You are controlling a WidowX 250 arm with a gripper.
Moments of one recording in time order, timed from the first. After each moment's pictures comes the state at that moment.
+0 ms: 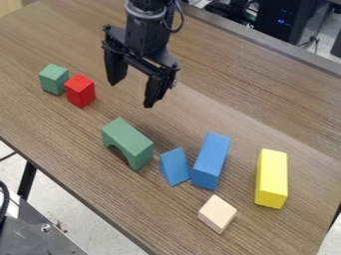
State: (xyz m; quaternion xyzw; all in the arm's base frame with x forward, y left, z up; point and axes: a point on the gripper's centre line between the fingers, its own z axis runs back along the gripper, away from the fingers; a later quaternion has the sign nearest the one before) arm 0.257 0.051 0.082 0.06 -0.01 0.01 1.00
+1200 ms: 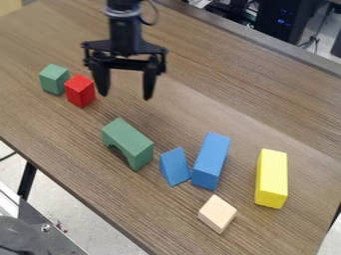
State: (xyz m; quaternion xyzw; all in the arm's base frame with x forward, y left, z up) arm 0.259 0.085 0.063 -0.02 0.02 0.28 0.96
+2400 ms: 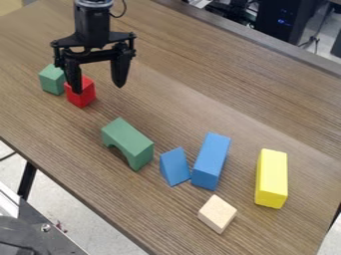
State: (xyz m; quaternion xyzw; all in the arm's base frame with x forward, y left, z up) arm 0.240 0.117 0.066 0.03 0.05 0.55 0.83
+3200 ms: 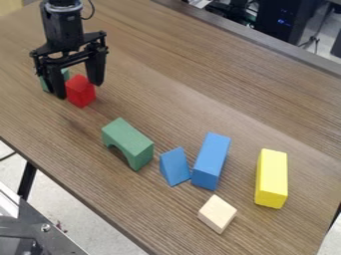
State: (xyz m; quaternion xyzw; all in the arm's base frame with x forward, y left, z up) arm 0.230 0.145 0.052 0.00 0.06 0.65 0.76
